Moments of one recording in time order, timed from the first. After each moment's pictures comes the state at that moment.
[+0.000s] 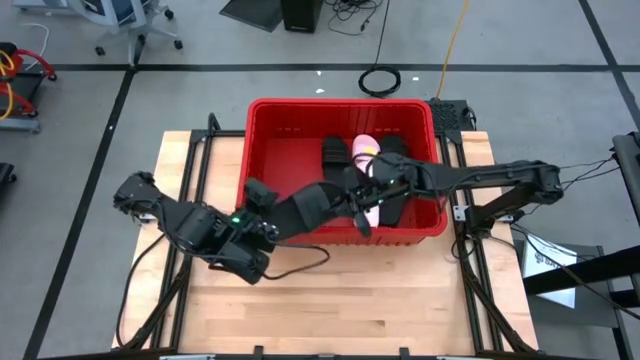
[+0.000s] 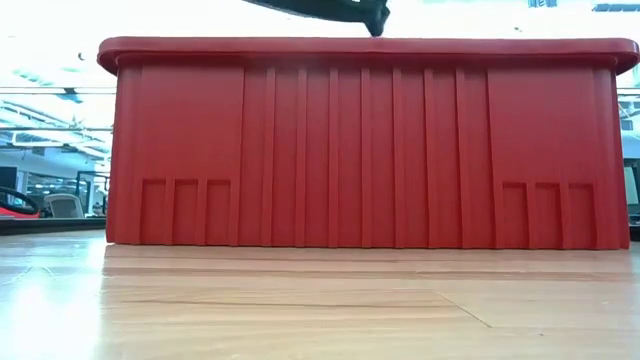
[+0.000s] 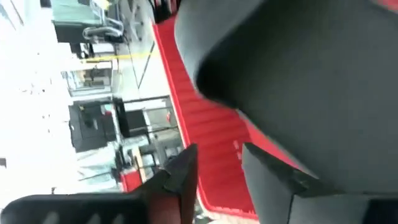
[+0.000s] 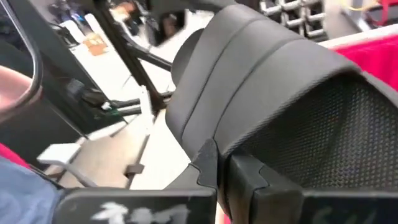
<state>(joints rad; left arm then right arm) -0.51 1.67 1.92 -1.57 -1.01 0.22 -0.02 1.41 1.19 -0.09 -0.29 0.29</state>
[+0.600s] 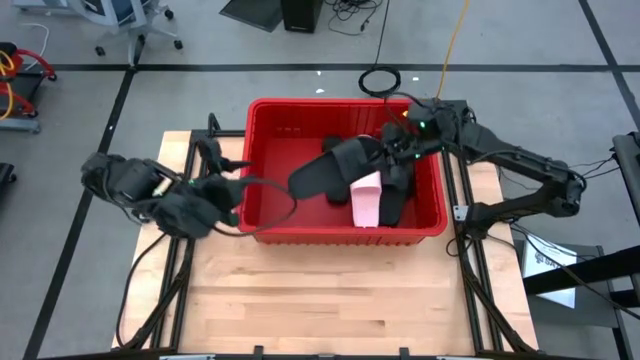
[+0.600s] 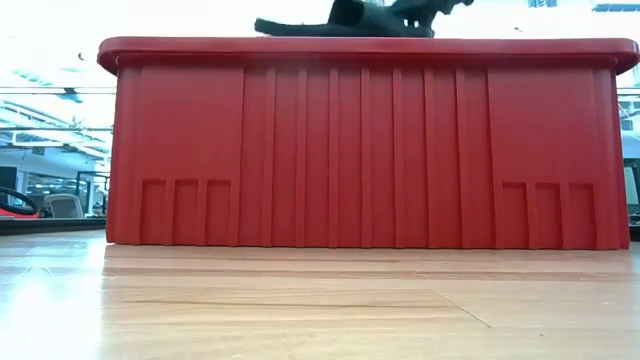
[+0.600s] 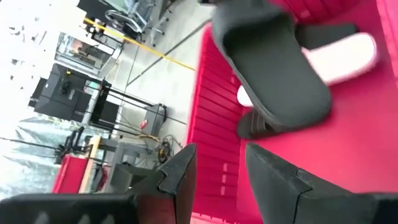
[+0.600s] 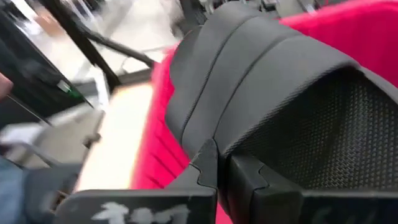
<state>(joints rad) -0.46 1.41 1.92 -1.45 -1.00 0.08 -0.42 1.21 1.26 -0.55 -0.53 0.04</state>
